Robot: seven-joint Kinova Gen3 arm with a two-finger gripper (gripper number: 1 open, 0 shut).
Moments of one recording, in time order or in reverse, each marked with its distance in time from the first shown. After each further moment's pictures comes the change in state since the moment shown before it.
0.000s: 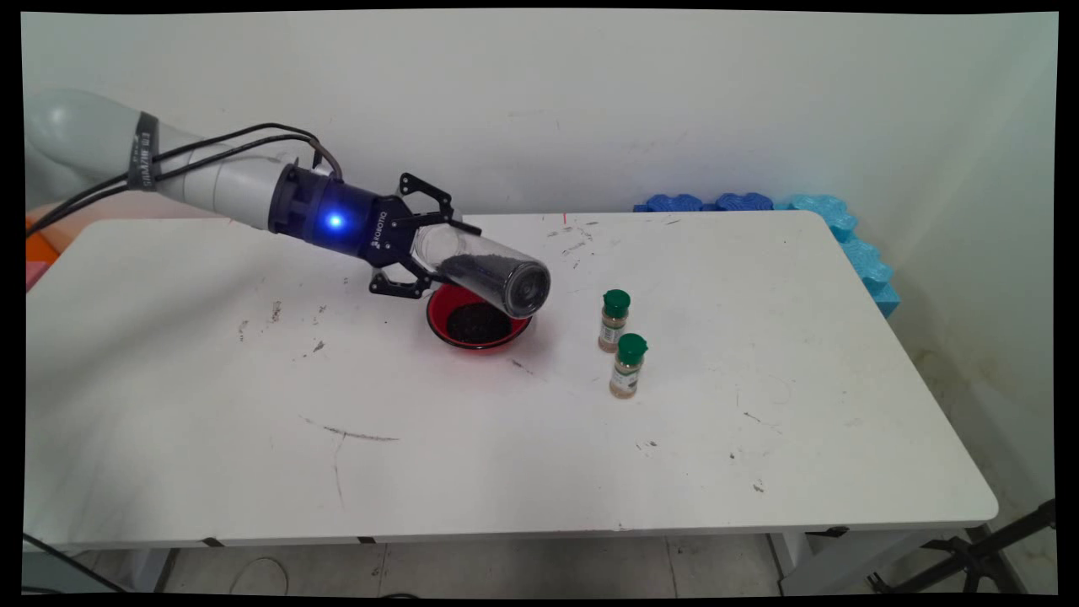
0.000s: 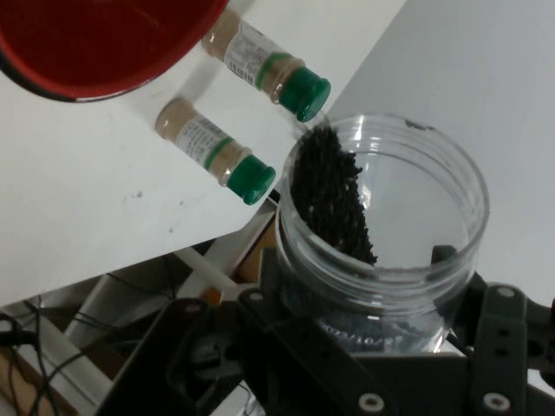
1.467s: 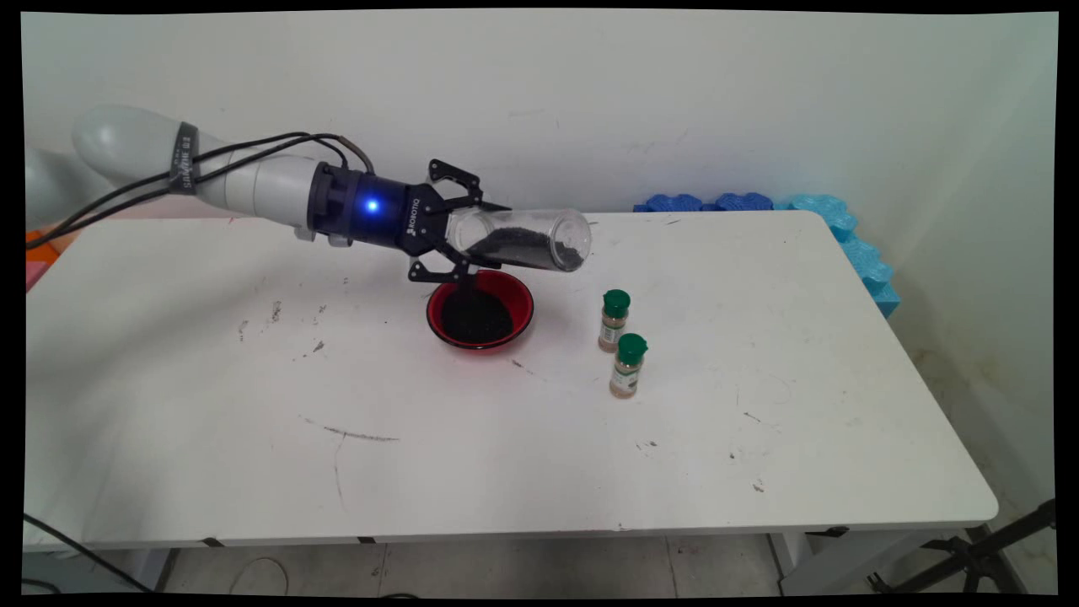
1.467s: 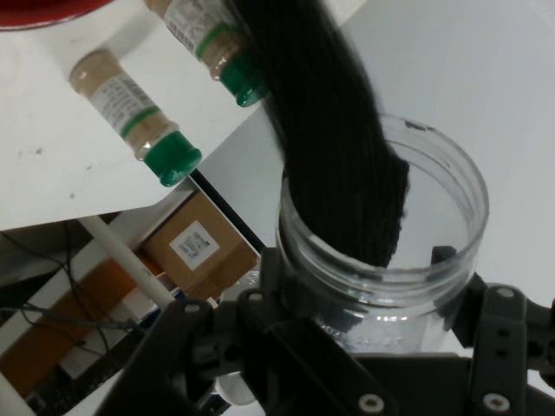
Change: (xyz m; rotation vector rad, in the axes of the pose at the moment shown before) arm 0.007 0.007 0.032 -0.095 -0.039 -0.210
